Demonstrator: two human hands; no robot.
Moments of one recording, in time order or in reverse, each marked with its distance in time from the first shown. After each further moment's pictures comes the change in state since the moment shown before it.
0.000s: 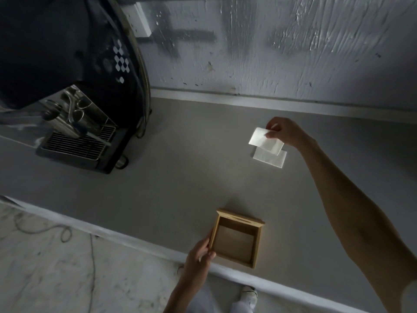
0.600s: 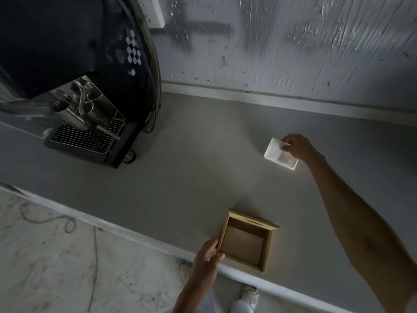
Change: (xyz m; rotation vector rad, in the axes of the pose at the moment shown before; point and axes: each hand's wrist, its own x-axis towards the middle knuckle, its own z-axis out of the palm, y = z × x) left_hand 0.003 -0.009 0.002 0.012 0.032 0.032; right_hand -0.003 0.035 0.041 -0.104 0.042 0.234
